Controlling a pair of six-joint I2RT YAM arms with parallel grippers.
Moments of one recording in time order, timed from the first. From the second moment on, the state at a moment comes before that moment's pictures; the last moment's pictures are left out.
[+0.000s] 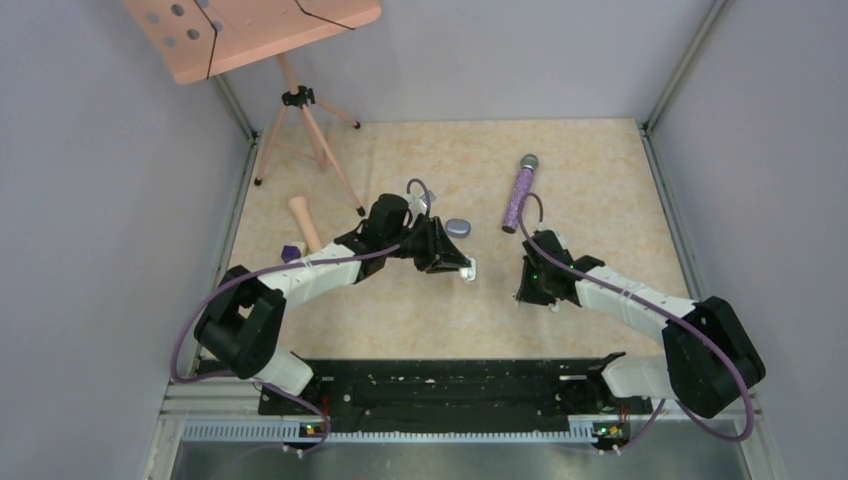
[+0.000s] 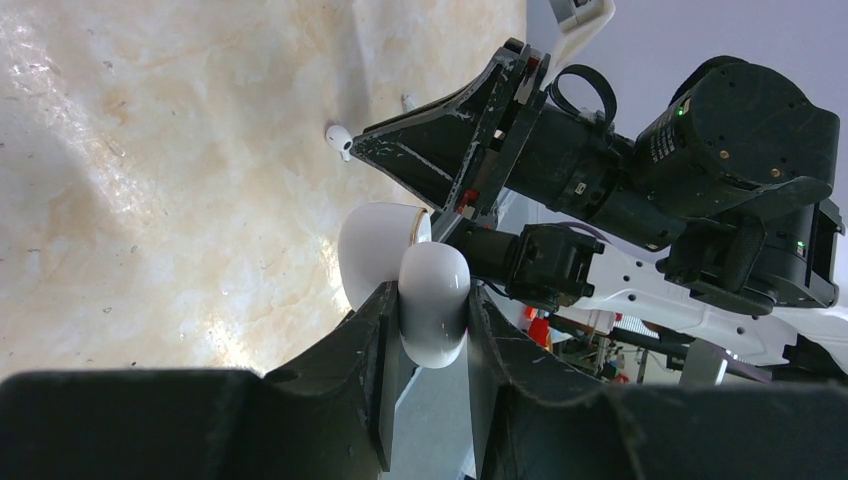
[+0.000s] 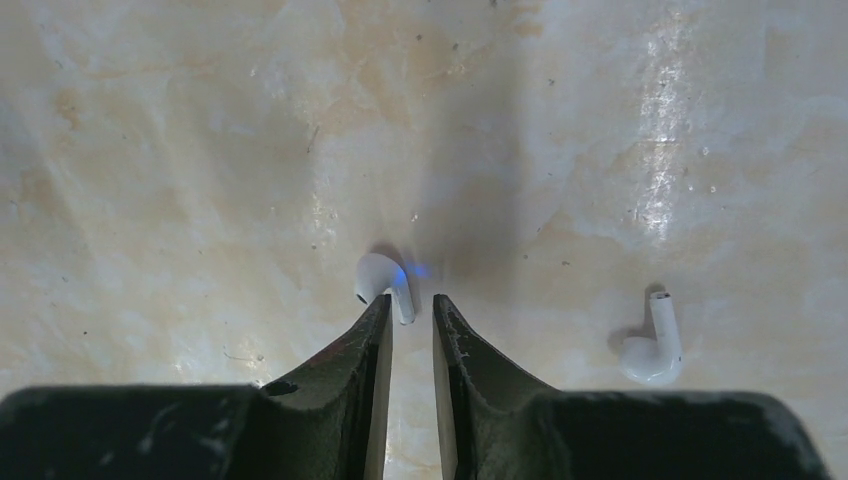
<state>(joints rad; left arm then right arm) -0.62 1.51 0.87 0.11 0.65 -0.99 0.54 1.27 0.61 -0.43 0.09 0.69</state>
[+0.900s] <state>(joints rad) -0.62 1.51 0.87 0.11 0.66 -0.99 0.60 1.35 0.70 -0.45 0.13 0.66</state>
